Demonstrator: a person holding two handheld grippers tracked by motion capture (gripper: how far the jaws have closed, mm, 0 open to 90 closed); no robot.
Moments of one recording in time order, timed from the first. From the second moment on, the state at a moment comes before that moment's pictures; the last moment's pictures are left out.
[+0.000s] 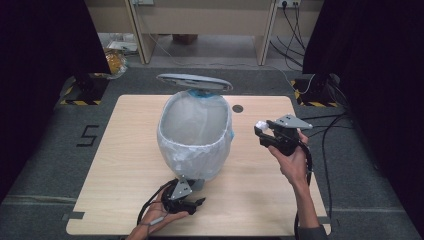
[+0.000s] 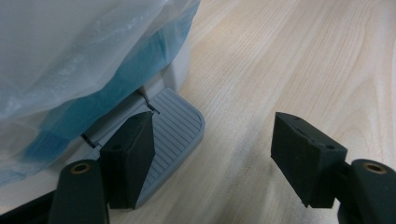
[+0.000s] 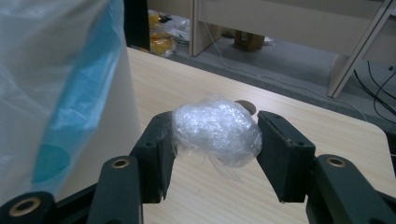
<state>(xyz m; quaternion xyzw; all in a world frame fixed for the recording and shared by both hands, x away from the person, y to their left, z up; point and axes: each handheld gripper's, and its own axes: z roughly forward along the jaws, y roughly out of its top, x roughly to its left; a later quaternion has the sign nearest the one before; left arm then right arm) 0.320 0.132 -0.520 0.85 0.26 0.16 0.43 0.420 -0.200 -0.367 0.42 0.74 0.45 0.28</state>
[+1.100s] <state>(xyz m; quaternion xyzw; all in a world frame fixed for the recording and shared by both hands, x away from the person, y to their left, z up) 0.318 0.129 -0.520 0.85 0.25 0.17 0.42 0.381 -0.172 -0.293 0.34 0.75 0.51 0.24</state>
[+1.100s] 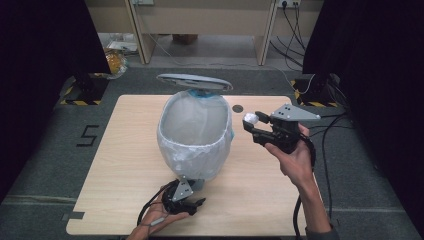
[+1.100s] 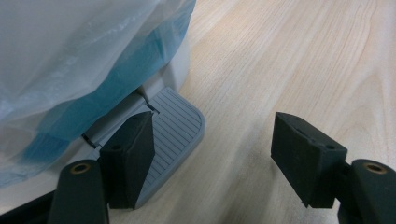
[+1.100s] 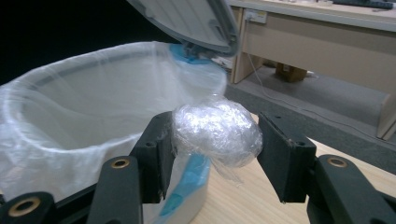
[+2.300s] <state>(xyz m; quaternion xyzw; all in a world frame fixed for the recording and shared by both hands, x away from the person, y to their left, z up) 0.318 0.130 -0.520 0.86 0.25 0.17 0.42 0.383 -0.093 -0.276 0.29 0.77 0.53 0.19</state>
